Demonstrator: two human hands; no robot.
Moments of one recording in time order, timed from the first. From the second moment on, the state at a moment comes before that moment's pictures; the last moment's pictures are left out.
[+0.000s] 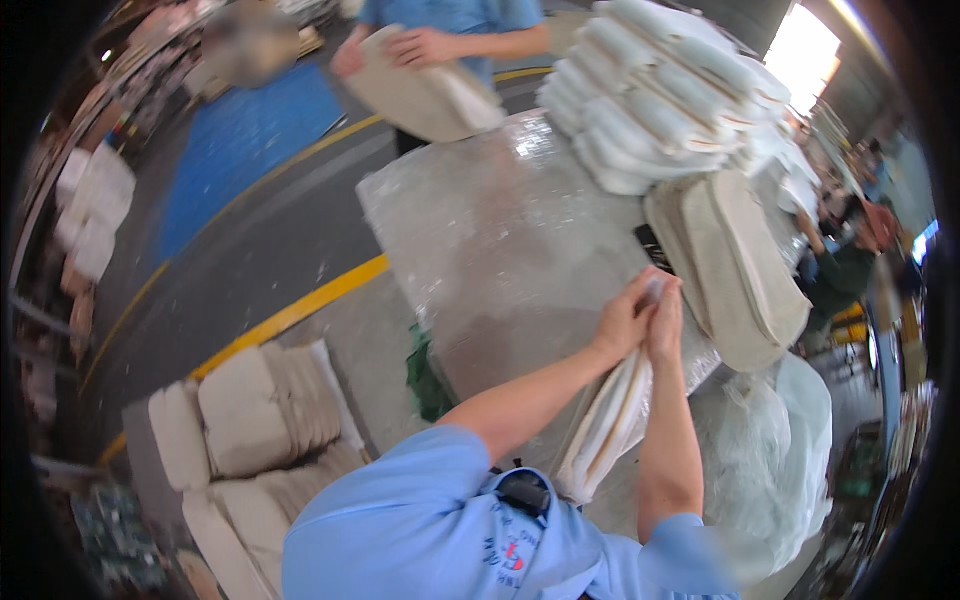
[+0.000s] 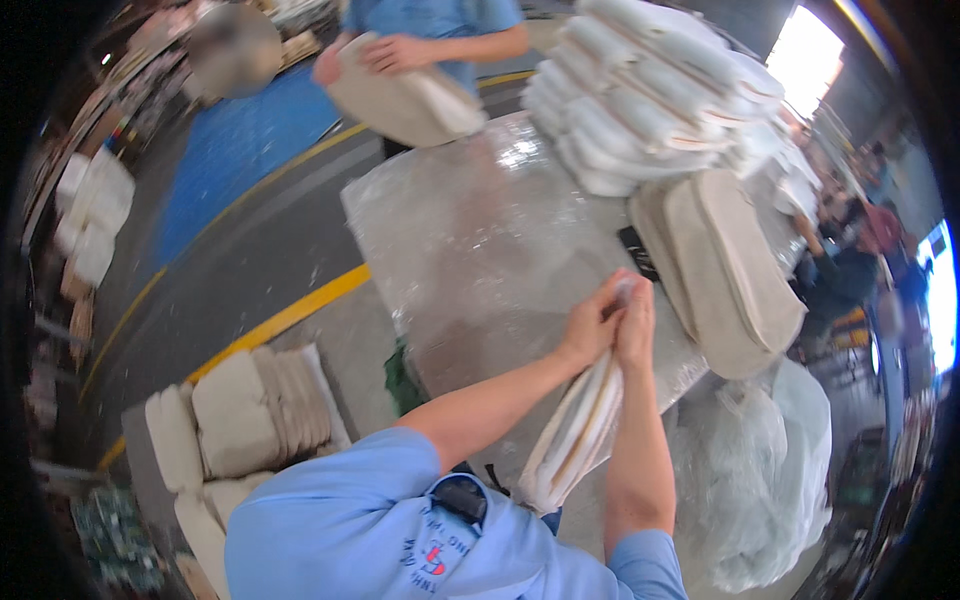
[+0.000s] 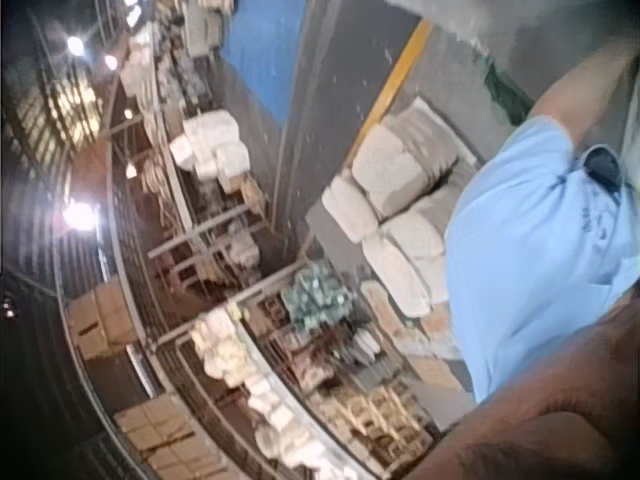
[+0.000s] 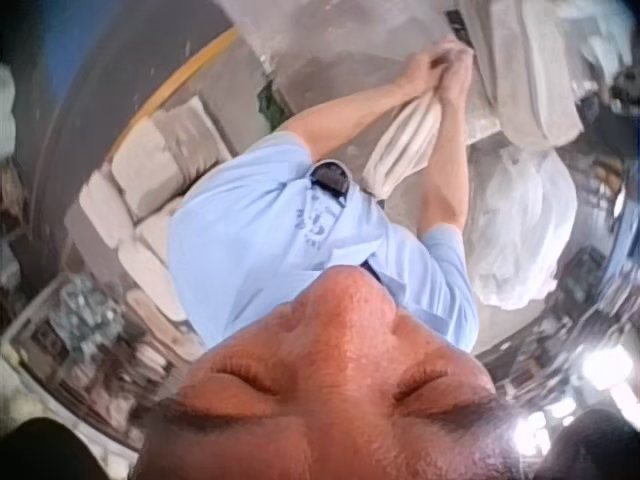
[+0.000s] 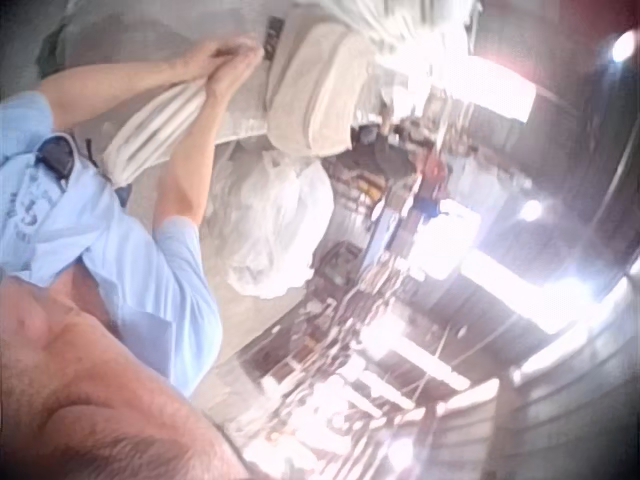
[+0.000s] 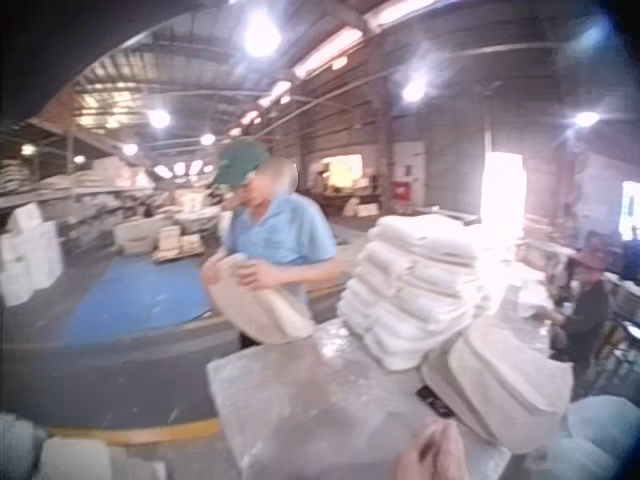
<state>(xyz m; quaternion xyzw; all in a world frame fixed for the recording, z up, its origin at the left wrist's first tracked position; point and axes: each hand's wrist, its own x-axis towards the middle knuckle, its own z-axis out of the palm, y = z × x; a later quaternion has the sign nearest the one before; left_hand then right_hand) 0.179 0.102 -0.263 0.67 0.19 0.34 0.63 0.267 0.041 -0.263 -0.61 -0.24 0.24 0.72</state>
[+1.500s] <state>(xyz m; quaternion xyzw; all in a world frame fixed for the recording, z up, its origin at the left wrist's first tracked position) -0.101 0.213 -0.341 0.72 0.44 0.11 0.53 0.299 0.051 -0.232 -0.76 -0.22 0.21 0.58</state>
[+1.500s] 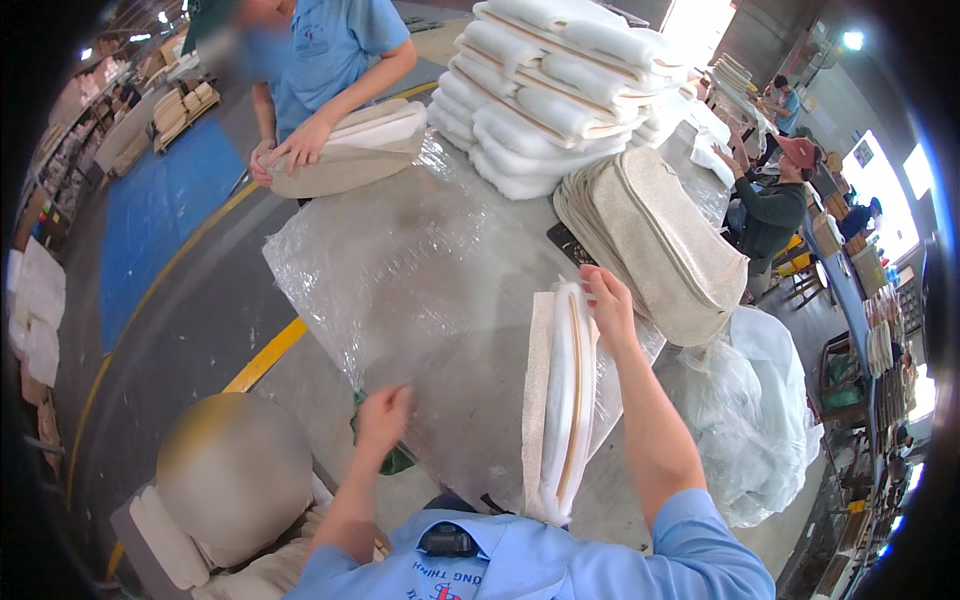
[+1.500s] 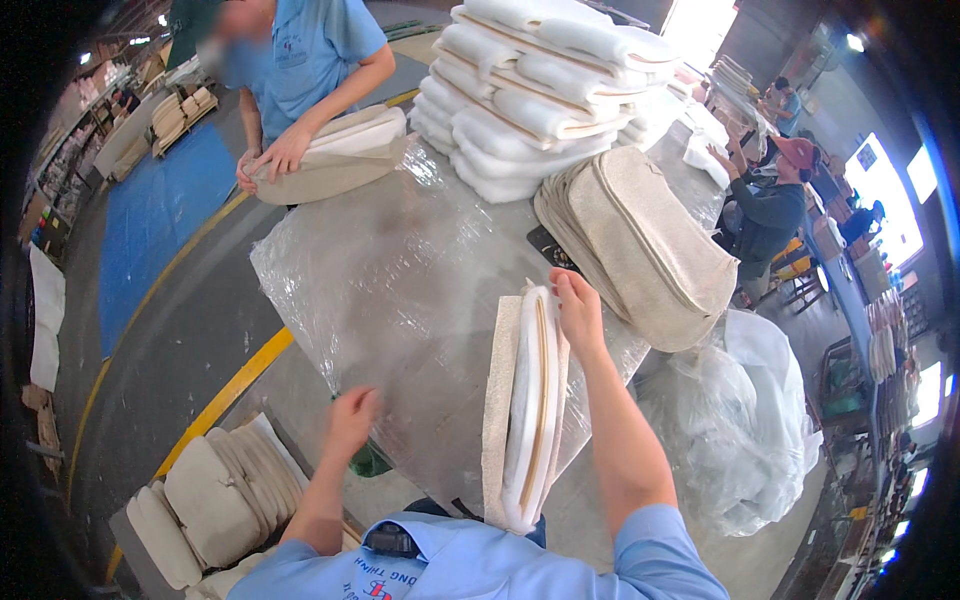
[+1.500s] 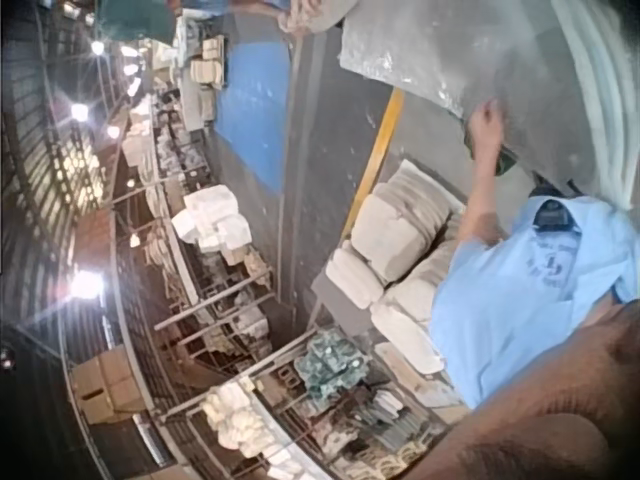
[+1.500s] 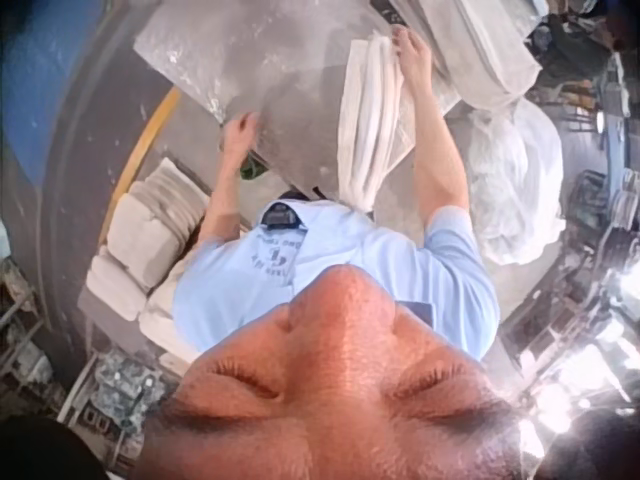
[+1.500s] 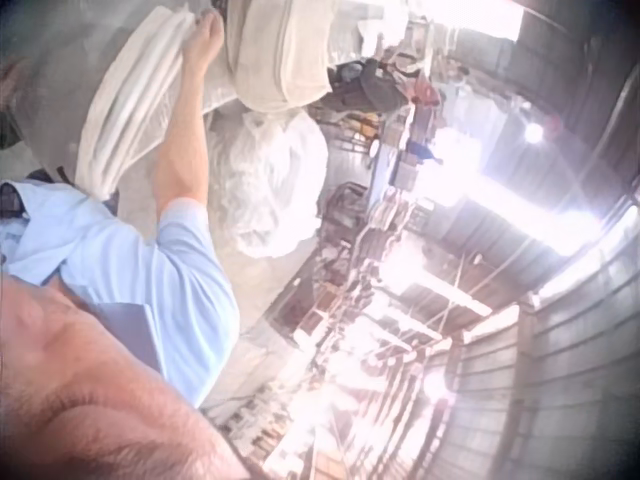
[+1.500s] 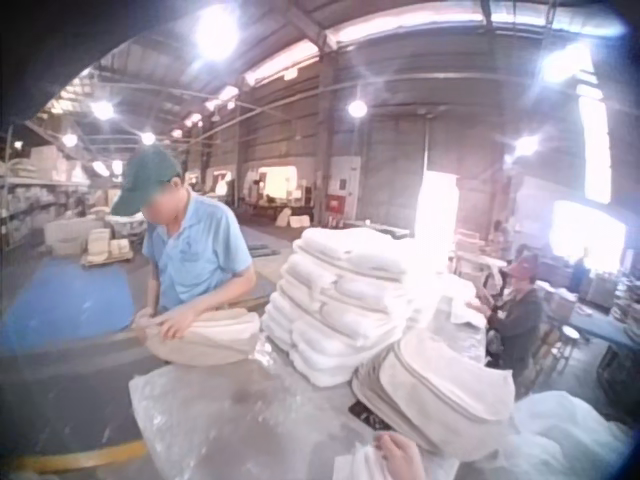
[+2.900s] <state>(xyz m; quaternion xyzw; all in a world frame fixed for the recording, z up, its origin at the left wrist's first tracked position) 0.186 0.126 -0.247 0.54 0.26 0.35 0.72 0.326 0.011 -0.216 -0.75 -0.45 0.11 0.47</state>
